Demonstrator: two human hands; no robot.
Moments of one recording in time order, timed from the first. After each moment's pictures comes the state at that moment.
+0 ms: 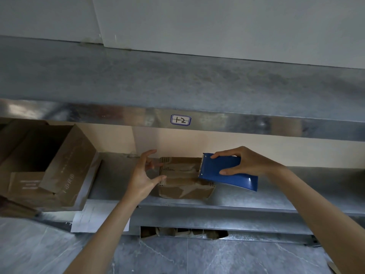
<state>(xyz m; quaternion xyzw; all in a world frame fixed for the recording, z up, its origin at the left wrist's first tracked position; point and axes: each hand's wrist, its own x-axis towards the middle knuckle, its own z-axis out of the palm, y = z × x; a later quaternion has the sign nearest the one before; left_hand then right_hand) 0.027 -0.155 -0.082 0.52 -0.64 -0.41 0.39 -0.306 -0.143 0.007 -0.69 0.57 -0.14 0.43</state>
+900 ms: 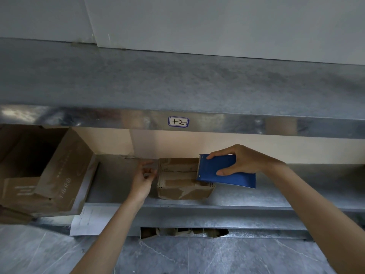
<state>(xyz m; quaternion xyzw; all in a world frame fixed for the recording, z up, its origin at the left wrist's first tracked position) 0.015 -0.165 -0.109 0.60 -0.46 -0.52 0.40 -0.300 -0.153 0.007 -0.71 0.56 -0.10 0.41</state>
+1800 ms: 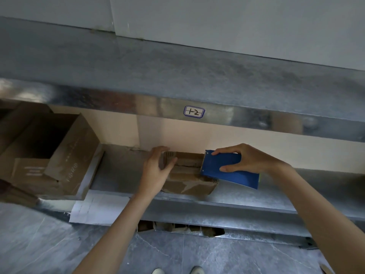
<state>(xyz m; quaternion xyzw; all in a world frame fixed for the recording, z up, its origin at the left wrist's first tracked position) 0.001 -0.154 -0.090 0.52 -0.67 -0.29 0.44 -0.295 -0.146 0.011 -0.71 0.58 -0.10 0.40</state>
